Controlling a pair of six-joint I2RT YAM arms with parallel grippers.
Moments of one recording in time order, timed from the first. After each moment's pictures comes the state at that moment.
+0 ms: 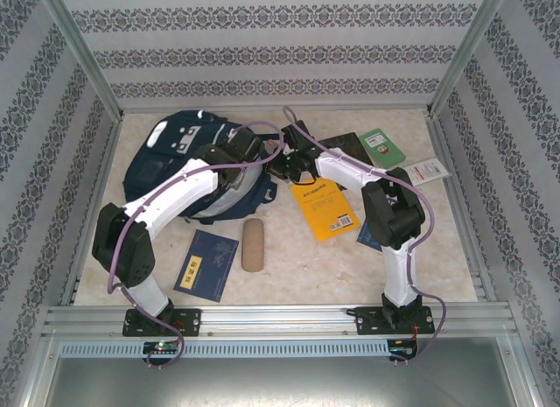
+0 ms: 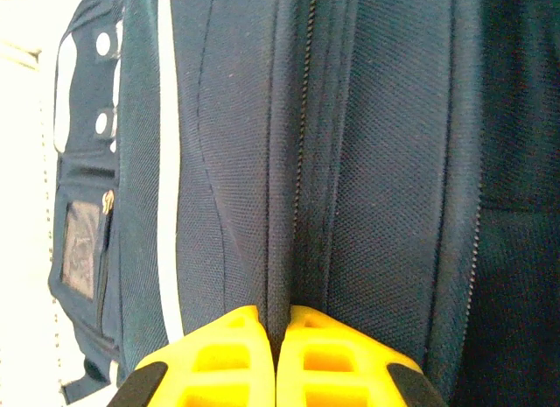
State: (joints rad) left arm -0.56 1.69 1.45 -0.93 -0.60 -0.15; right arm 0.53 2.05 1.55 -0.40 -0.36 0.86
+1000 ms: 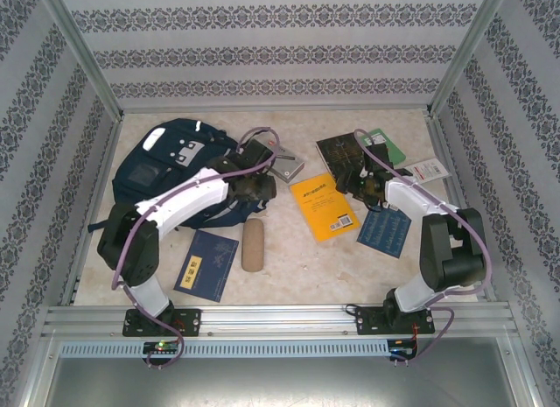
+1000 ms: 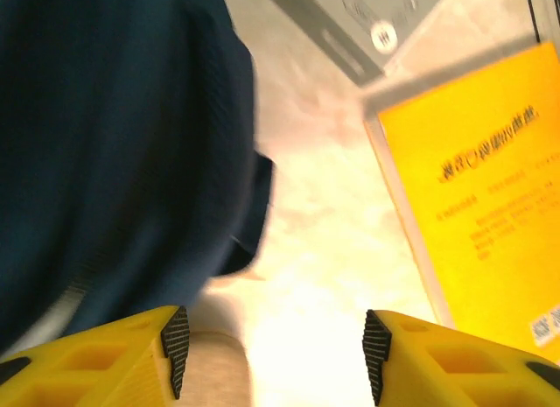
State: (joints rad) left arm -0.64 1.72 1.35 -0.72 -0.05 -0.74; right arm 0.15 1.57 0.95 -0.45 -0.14 0.54
